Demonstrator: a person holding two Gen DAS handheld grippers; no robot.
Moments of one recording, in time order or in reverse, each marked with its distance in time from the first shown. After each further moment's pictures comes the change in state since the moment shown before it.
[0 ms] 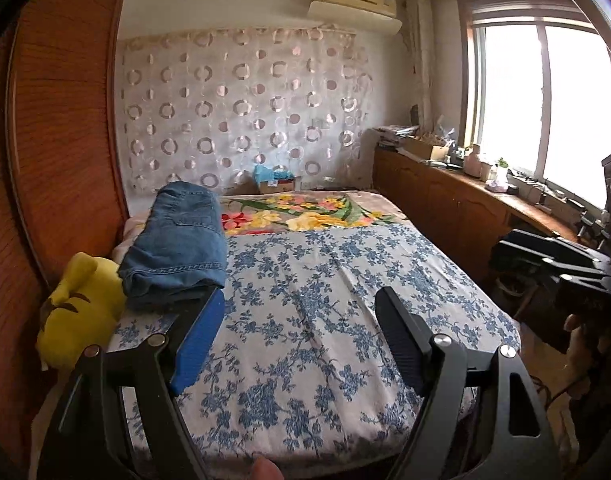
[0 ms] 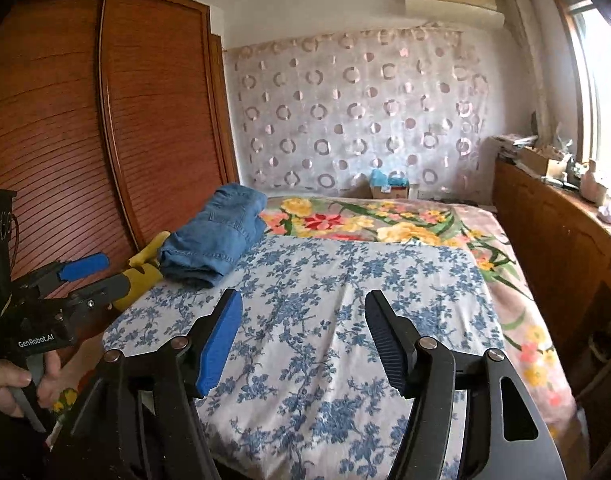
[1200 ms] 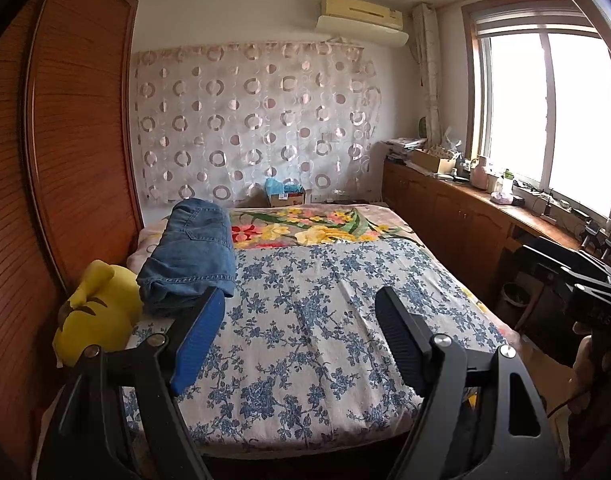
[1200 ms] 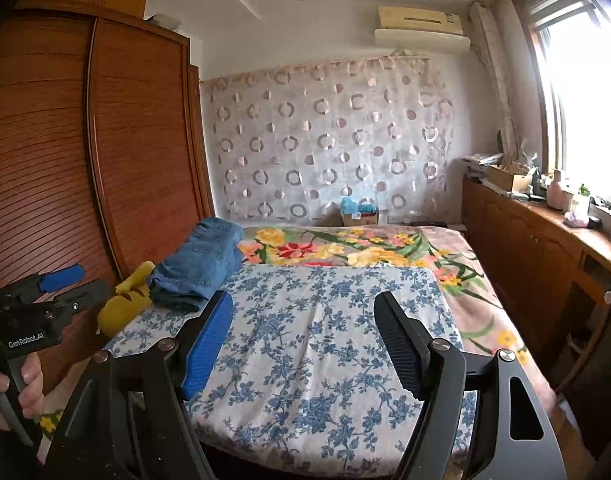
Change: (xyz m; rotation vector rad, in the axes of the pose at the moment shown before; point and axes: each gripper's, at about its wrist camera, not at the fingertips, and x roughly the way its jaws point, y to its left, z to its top) left arm -0.042 -0.011 0.012 -0.013 -0.040 0.037; right arm -0.045 0.010 -0.019 0.029 -0.102 -0.094
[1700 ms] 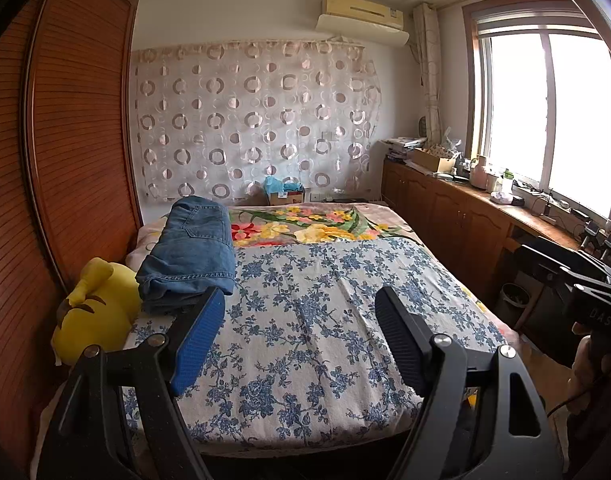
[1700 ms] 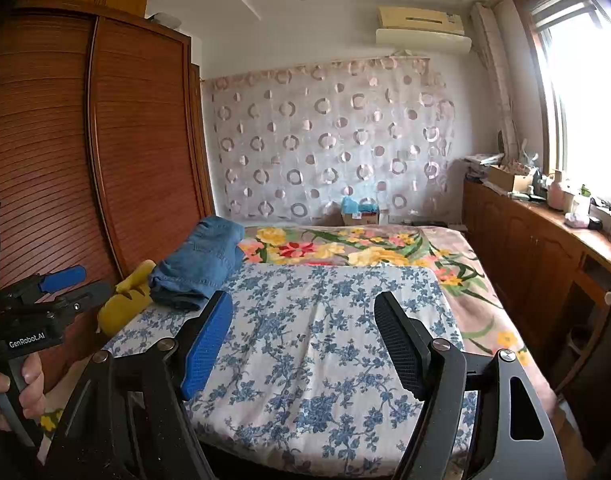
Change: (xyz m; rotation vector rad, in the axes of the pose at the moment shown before) left arm -0.001 0.000 -0.001 -0.001 0.001 -0.002; right arm 0.002 -0.001 -0.001 -0.001 0.002 0.002
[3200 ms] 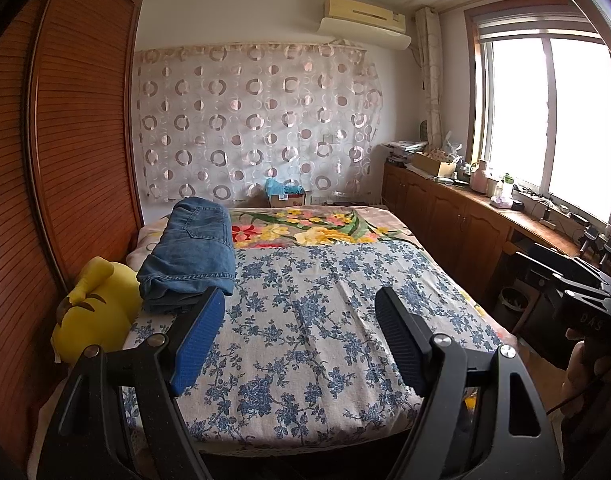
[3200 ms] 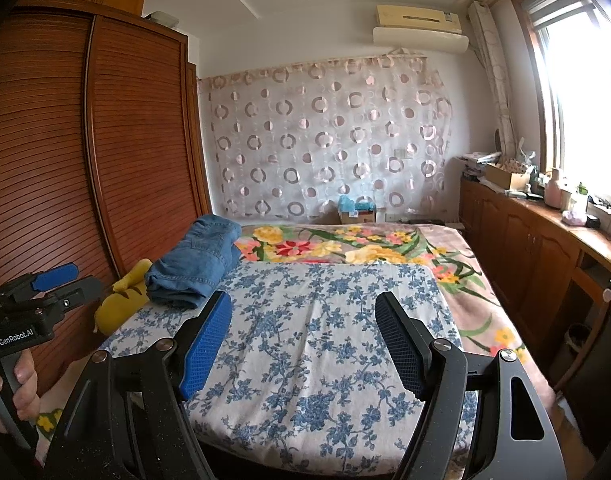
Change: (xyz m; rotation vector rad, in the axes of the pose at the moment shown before) left arm -0.001 0.002 0.000 -0.002 -0.002 -0.001; right arm 0.003 -0.005 0.000 0.000 0.003 -0.007
